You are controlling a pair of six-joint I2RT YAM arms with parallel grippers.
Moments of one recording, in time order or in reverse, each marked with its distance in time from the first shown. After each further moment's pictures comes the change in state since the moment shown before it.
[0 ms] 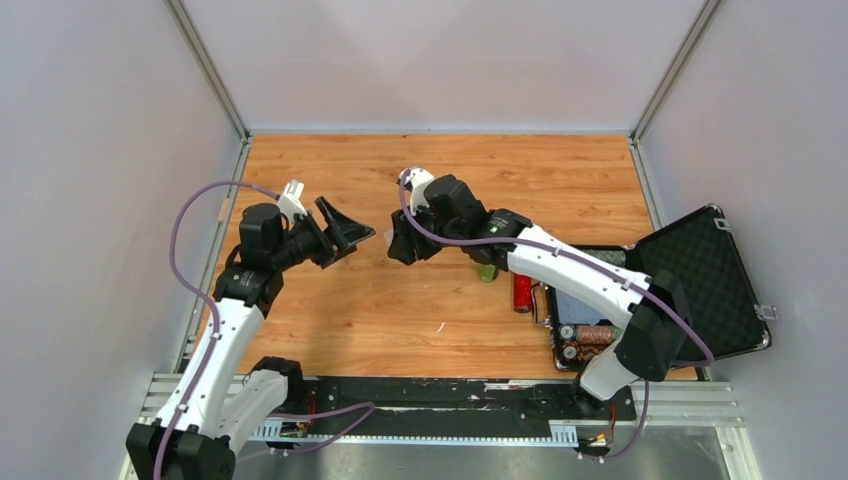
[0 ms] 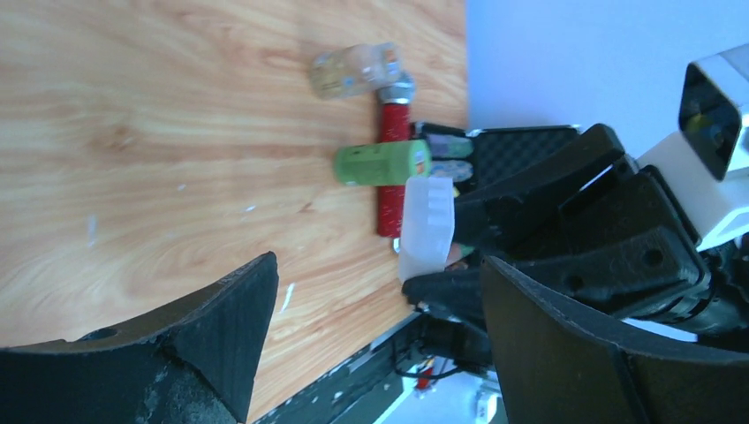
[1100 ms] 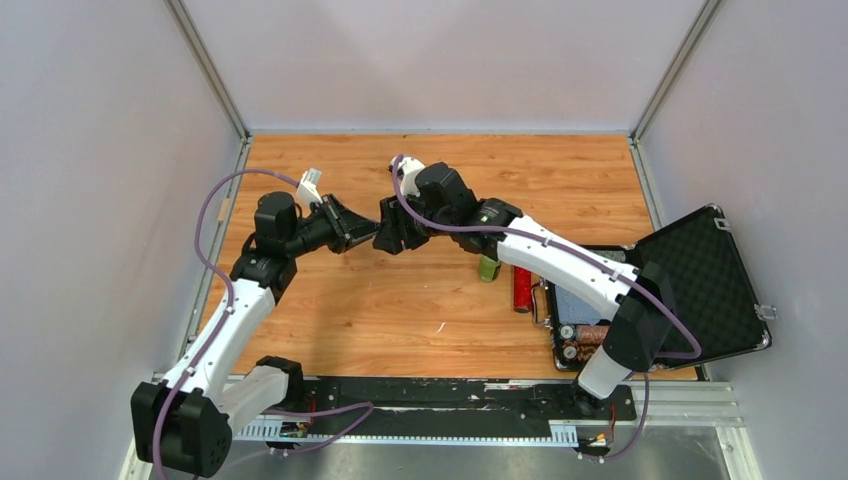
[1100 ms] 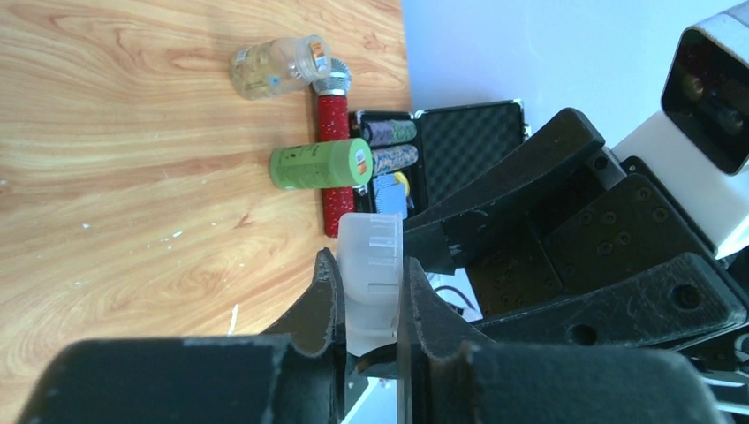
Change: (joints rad) left arm -0.072 0.159 -0.011 0.327 0.128 -0.141; right arm -0.005 0.055 0.115 0.031 -0.066 0.050
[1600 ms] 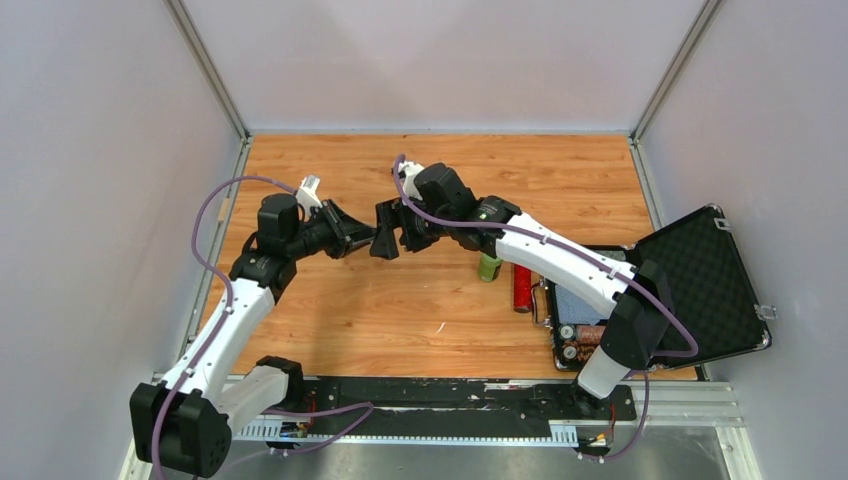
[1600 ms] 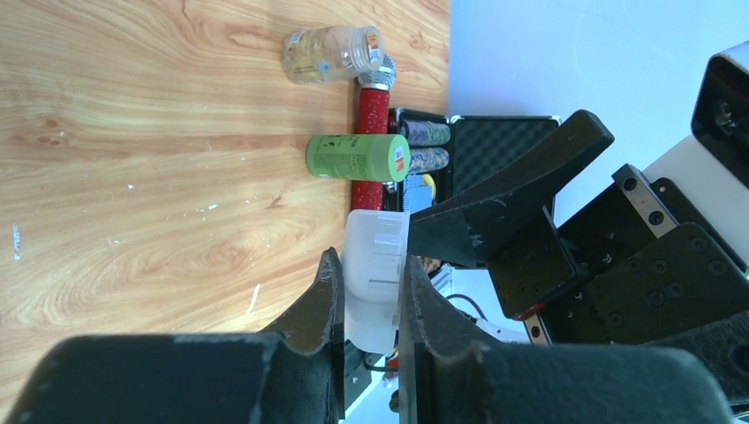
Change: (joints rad) left arm -0.004 -0.002 0.012 -0.139 -0.077 0.011; right arm -0.007 0.020 0.019 -0.077 -0.027 0.080
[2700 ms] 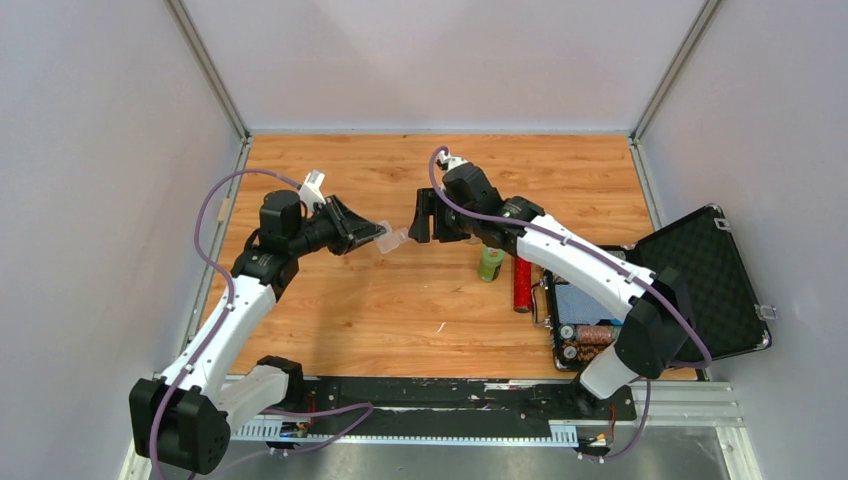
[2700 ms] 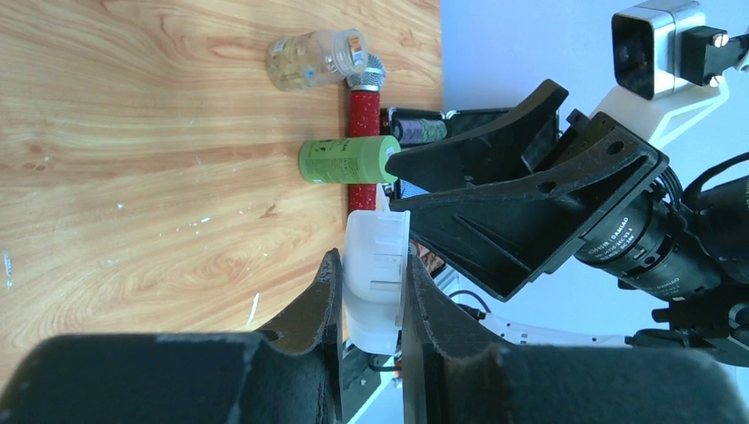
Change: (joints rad) left arm -0.011 0.018 0.024 0.011 -0.003 0.030; right arm -0.111 -0.087 -0.136 -0.025 0.222 0.103
